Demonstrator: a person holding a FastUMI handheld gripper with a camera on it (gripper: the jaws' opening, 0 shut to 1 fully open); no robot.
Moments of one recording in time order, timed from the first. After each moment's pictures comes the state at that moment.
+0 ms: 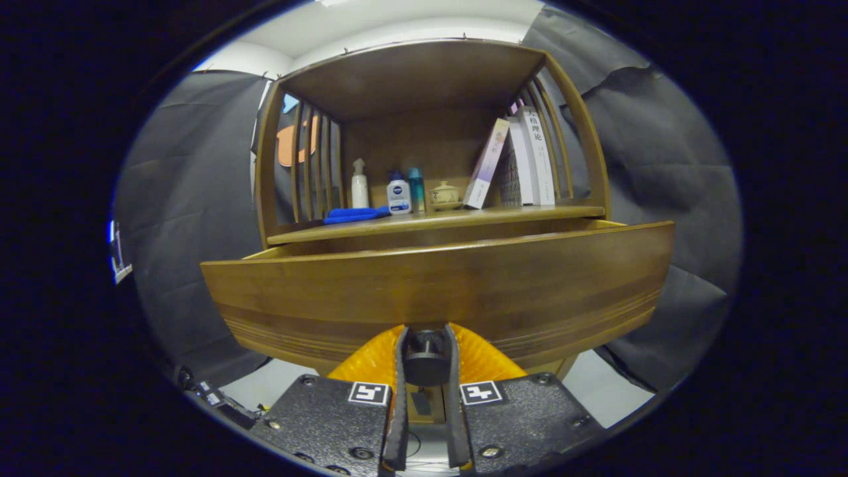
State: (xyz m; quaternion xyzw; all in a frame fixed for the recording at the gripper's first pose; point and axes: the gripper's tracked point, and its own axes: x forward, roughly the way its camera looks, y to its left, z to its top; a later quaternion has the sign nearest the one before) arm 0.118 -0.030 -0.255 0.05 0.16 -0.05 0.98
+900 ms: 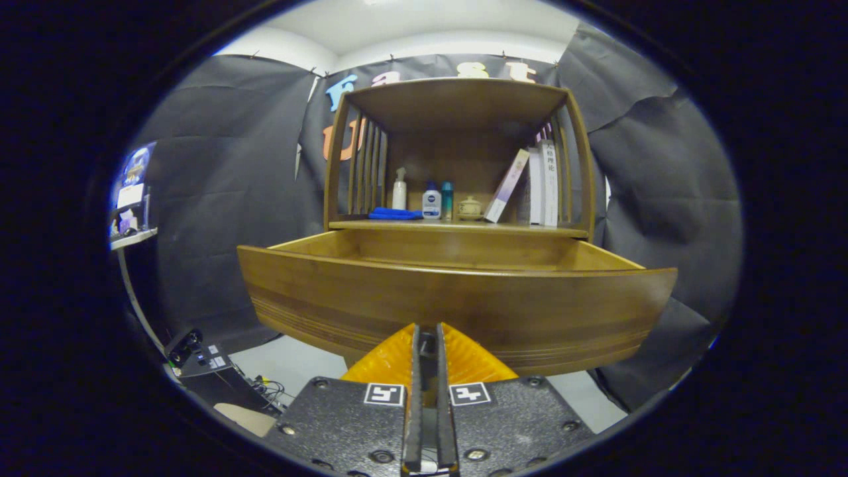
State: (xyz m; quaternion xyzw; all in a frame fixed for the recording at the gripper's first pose) arm 0.015 -0.013 -0.232 0.00 0.15 0.00 0.99
